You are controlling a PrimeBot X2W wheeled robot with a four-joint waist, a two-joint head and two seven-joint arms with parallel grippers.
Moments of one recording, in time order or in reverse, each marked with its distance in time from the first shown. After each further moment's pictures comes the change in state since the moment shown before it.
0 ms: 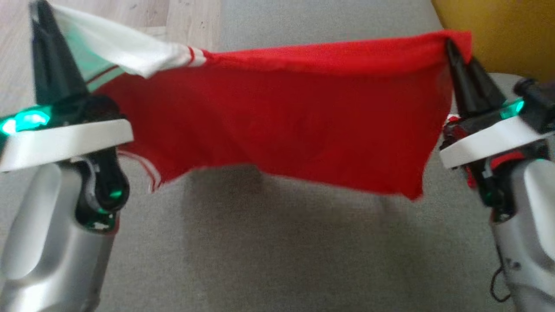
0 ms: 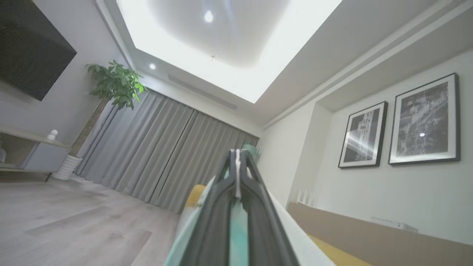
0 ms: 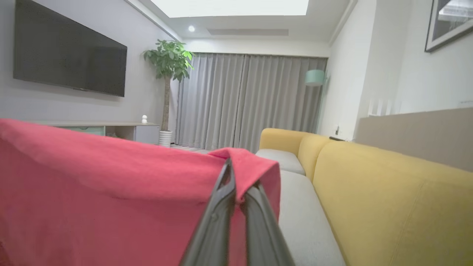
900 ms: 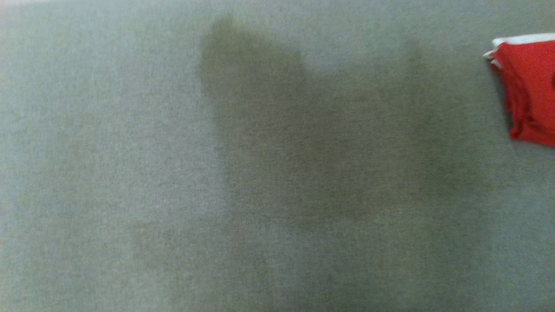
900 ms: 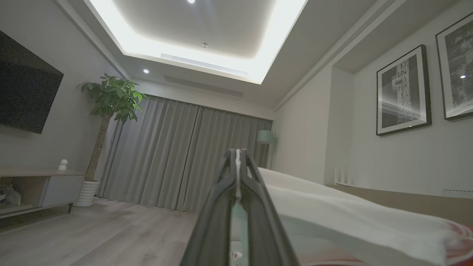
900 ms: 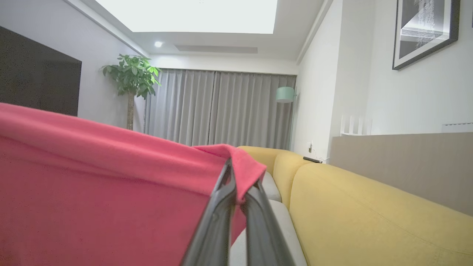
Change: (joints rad) left arm -0.862 0.115 -0.013 0.612 0.063 -0.170 0.102; right arm -0.853 -0.025 -0.044 0.473 -0.015 0.000 -0.025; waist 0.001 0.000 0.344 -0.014
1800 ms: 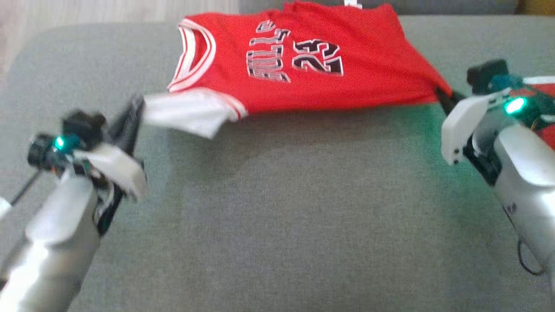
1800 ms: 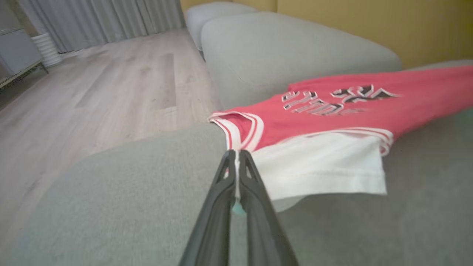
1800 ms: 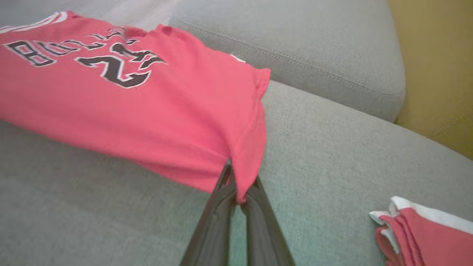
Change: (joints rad) left arm 0.633 -0.021 -0.372 0.236 0.145 -0.192 -0.021; right arm 0.407 -0.103 0.541 0.463 0.252 0.000 0.062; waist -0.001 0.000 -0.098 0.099
